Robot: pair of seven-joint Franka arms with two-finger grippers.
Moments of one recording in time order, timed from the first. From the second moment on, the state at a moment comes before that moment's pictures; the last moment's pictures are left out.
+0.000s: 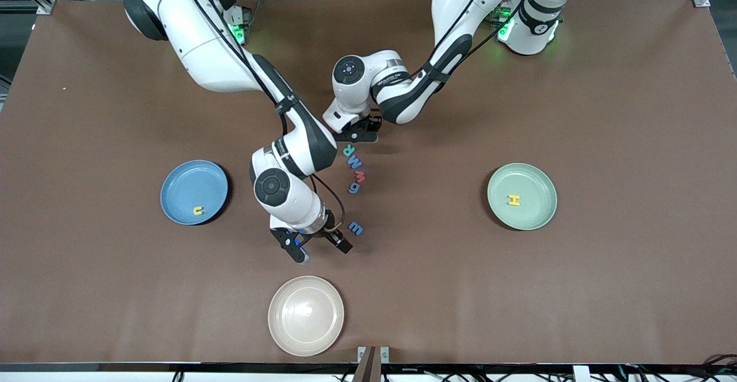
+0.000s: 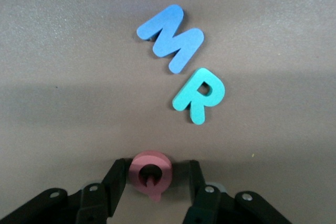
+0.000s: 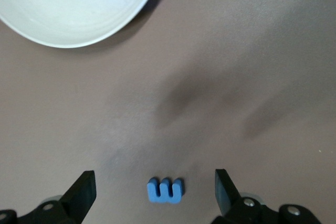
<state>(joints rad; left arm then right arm) -0.68 0.77 -0.38 -1.69 0.31 2.36 -1.16 0.50 0.96 0.04 -1.17 0.17 2.31 1.22</state>
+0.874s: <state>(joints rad) -0.50 0.58 -0.36 -1.66 0.32 2.23 -1.12 0.51 0.98 0.02 -1.15 0.17 2.32 1.26</state>
